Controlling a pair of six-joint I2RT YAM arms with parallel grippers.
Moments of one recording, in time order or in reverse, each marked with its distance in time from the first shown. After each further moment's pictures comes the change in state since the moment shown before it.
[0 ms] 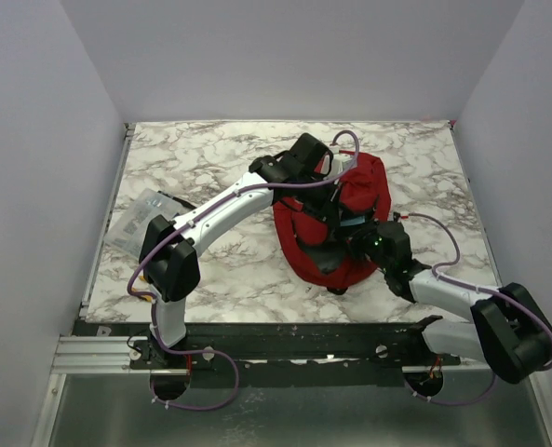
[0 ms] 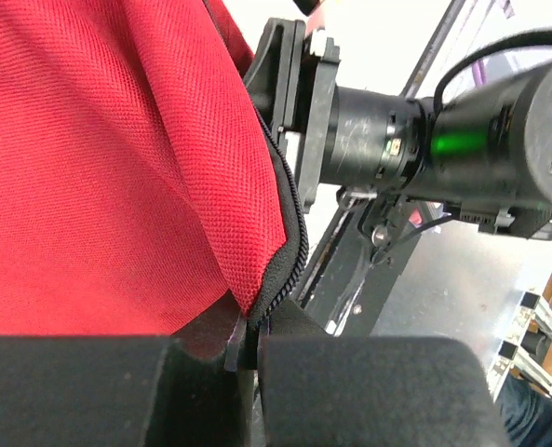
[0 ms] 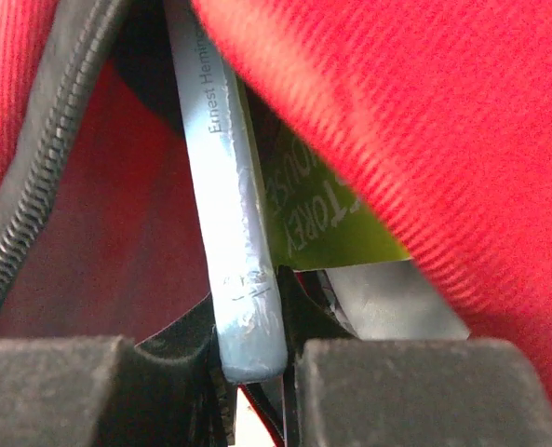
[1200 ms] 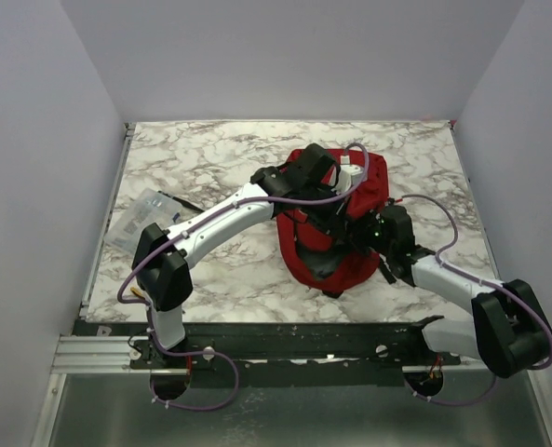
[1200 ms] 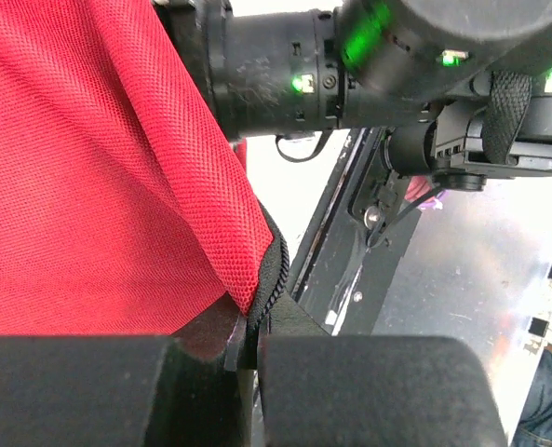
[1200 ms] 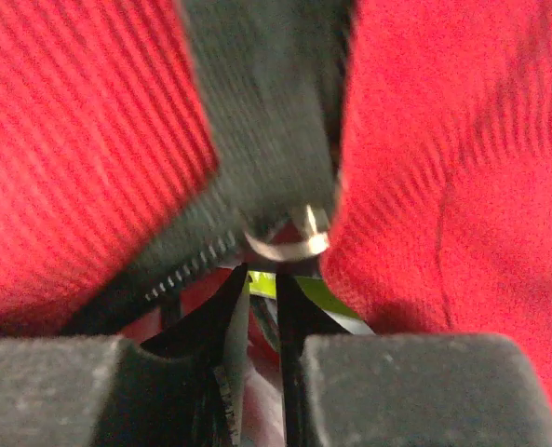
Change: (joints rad) left arm -0.063 -0.065 -0.066 0.044 -0.024 0.049; right arm -0.130 0.028 0.113 -0.205 -0.222 -0.286
